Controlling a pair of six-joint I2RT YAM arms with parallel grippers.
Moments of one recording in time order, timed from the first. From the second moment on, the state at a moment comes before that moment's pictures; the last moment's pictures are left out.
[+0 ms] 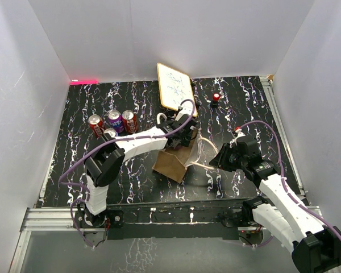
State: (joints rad) left arm -0.91 1.95 1.45 -0.44 -0.51 -0.39; right arm 0.30 0.79 0.53 -0.50 -0.28 0.61
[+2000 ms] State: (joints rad) left arm -0.90 0.90 1.17 -0.56 -0.57 -0.27; right arm 0.30 0.76 0.53 -0.50 -0.28 0.61
